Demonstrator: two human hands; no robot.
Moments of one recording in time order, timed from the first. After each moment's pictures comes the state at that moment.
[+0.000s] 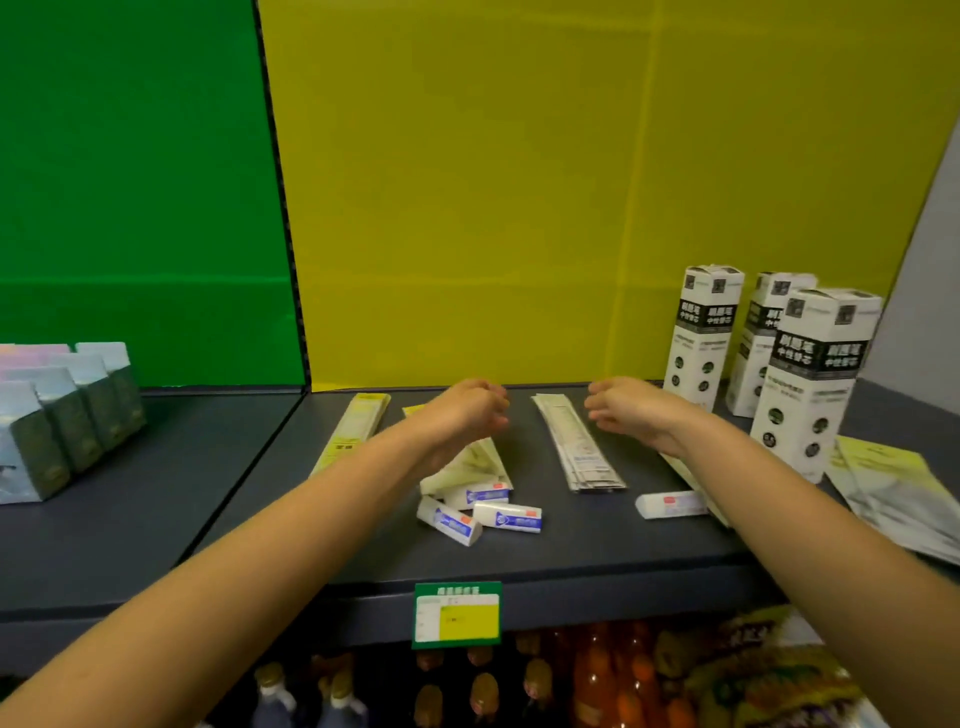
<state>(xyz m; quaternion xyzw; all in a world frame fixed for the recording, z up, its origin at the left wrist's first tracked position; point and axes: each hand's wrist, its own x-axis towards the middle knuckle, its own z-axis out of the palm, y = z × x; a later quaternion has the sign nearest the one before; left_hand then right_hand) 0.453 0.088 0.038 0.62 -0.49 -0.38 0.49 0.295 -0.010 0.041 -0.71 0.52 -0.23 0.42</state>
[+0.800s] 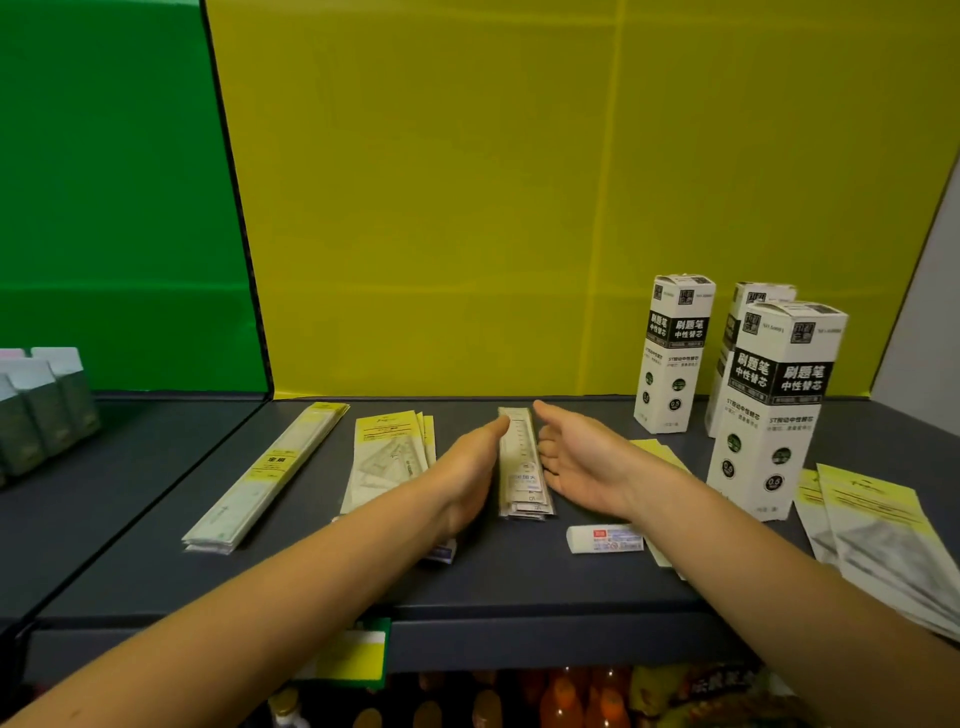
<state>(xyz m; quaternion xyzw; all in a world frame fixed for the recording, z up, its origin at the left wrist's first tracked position) 0.376 0.029 0.000 0.58 -0.39 -0.49 0.52 0.273 -0.013 0.025 -0.56 0.35 -0.22 0.72</state>
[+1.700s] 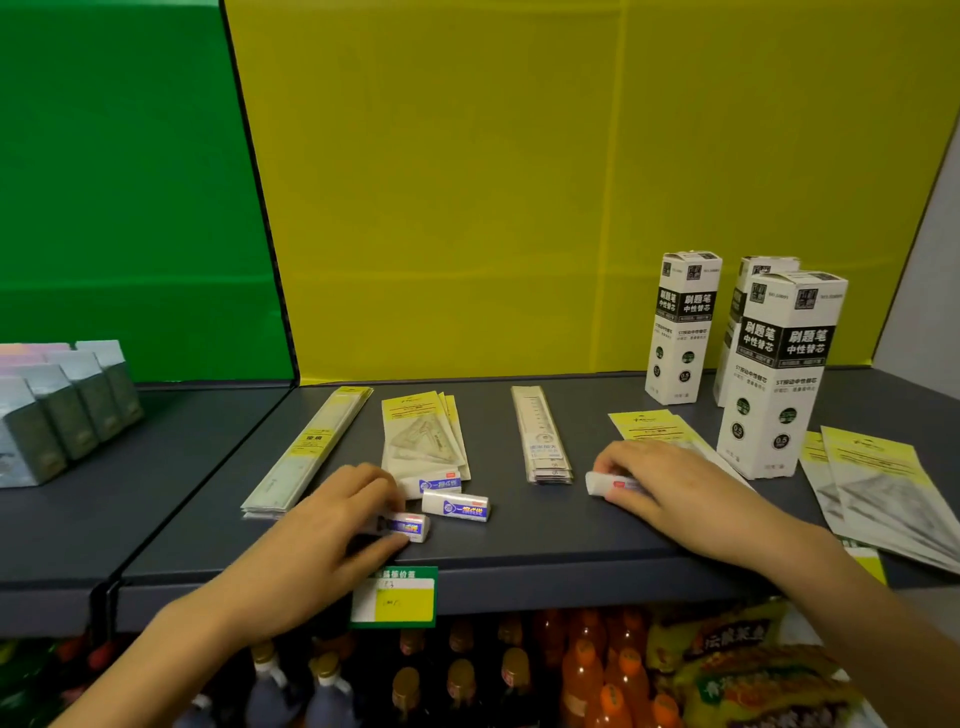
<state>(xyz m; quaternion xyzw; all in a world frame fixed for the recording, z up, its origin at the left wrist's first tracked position) 0.464 0.196 -0.018 0.66 -0.73 0.04 0.20 0.195 0.036 0.013 -0.93 0.33 -0.12 0.03</state>
